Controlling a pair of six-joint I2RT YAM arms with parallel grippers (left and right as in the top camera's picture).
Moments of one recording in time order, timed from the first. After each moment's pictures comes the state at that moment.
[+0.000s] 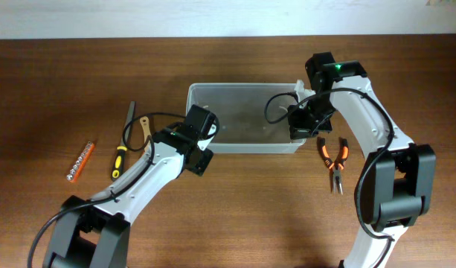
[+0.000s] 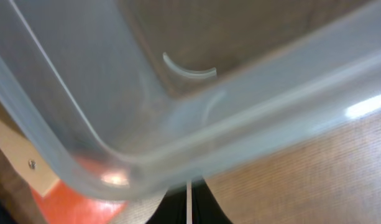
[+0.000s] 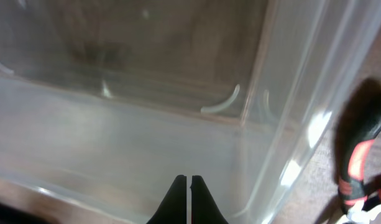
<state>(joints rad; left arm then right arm) -0.46 1.68 1.10 -0.73 -0.15 0.08 0.14 2.02 1.69 -1.25 -0.29 0.08</state>
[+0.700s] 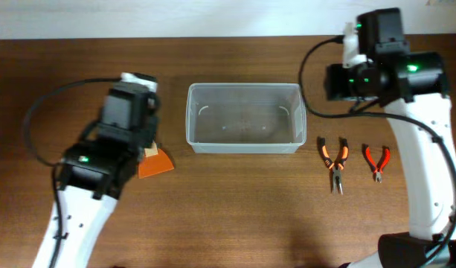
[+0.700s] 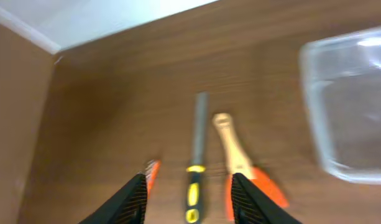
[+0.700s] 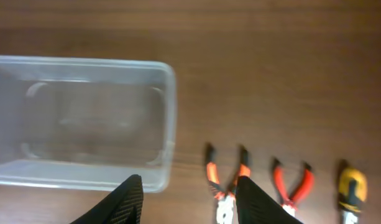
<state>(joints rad) -0.23 1.25 1.34 -0.89 -0.43 0.06 0.07 1.70 1.95 -1.31 0.03 0.08</state>
